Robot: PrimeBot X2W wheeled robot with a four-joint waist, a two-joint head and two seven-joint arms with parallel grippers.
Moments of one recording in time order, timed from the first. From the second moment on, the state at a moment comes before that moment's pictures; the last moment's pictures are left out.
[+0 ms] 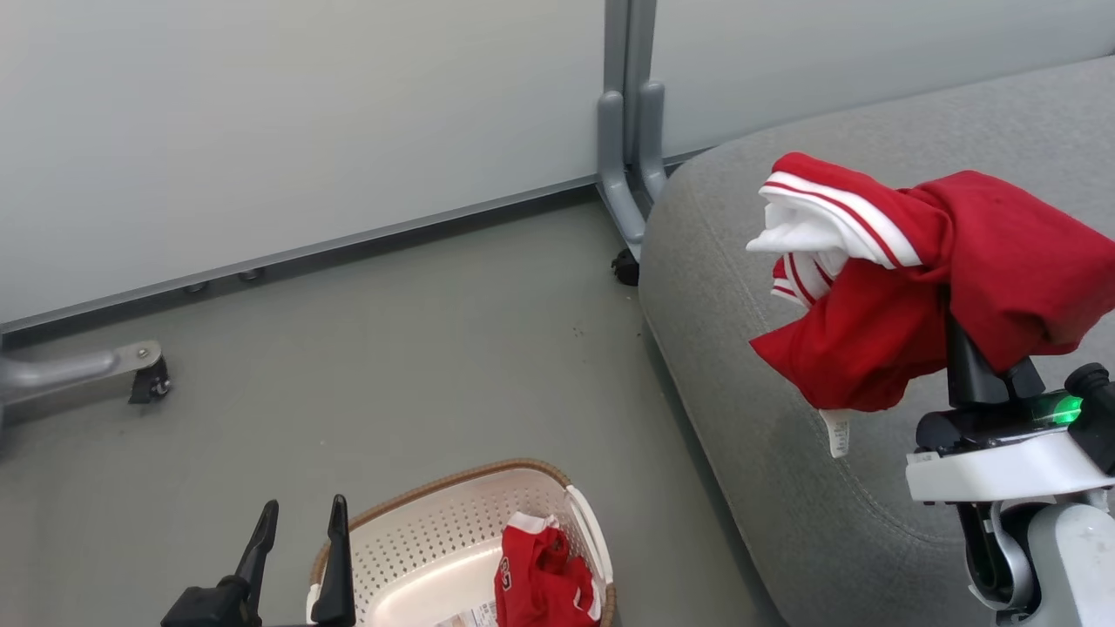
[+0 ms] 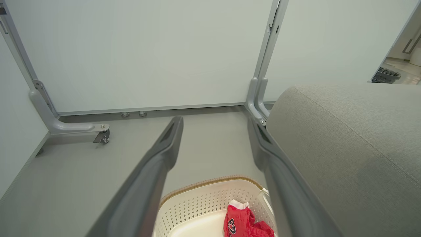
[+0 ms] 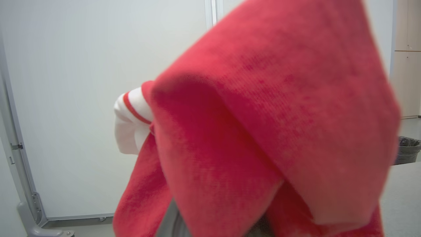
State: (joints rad) left arm 0.13 0.05 -0.04 0.19 -0.24 -0.13 -0.26; right arm -0.09 -0.18 0.00 -0.08 0.25 0.13 -0.26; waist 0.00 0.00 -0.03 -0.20
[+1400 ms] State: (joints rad) left arm 0.02 0.11 -0.23 0.12 -0.24 -0.13 -0.26; right arm -0.17 -0.23 -0.11 -0.13 0.25 0.13 -0.26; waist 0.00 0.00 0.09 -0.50
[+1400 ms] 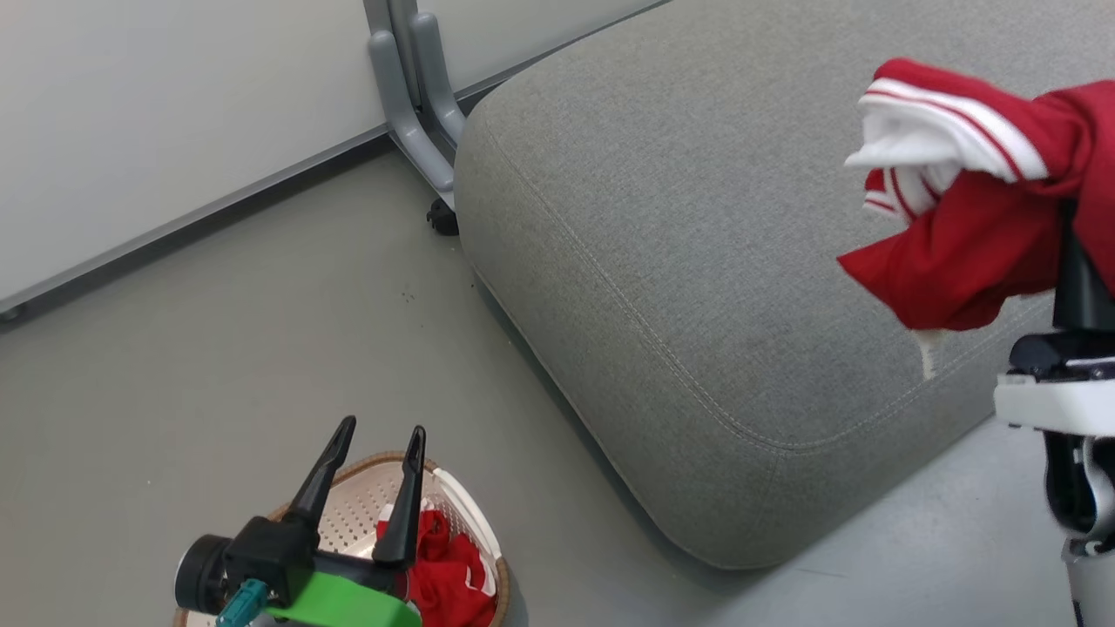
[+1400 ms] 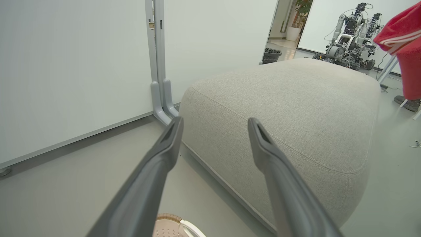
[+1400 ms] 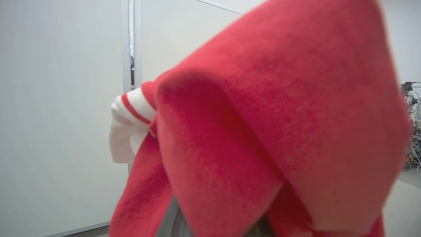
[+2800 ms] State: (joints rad) left arm -0.28 0.33 -0.40 0.00 -0.22 -0.13 -0.26; right arm -0.97 -0.32 -0.17 0.84 0.37 0.13 -0.26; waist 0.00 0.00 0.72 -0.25
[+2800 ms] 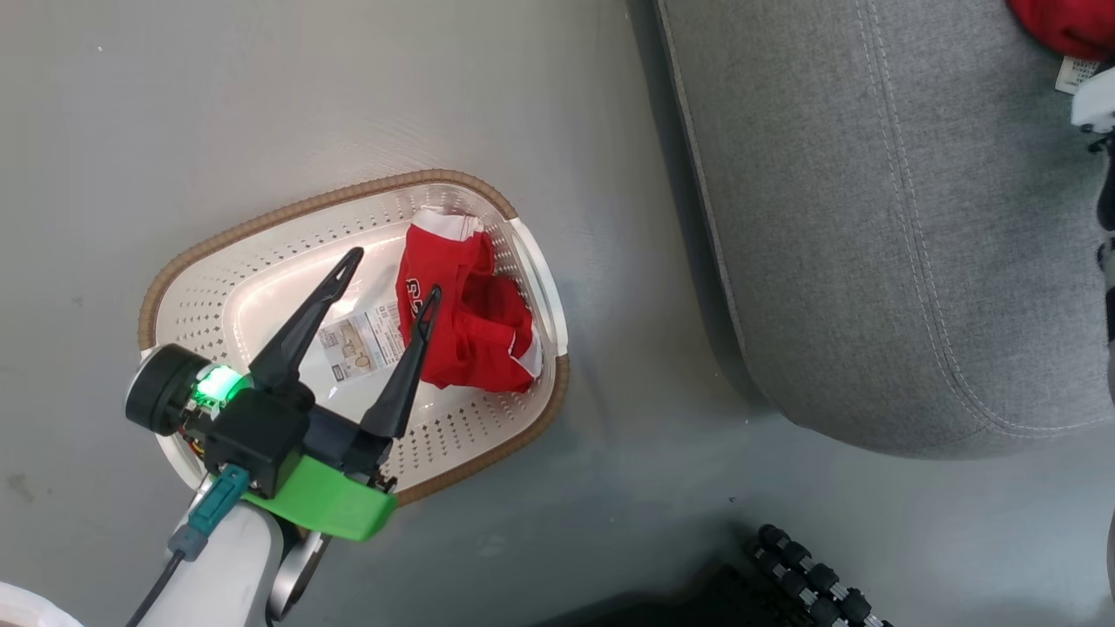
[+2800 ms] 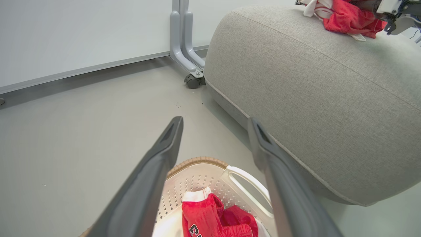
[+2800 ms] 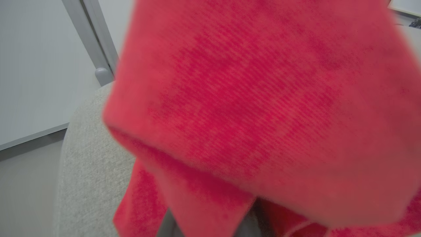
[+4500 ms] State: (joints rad) left arm -0.04 0.06 -0.23 0.09 -0.25 -0.13 -0.26; right arm -0.33 -0.39 0.12 0.07 0.34 0.13 -0.26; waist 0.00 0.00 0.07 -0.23
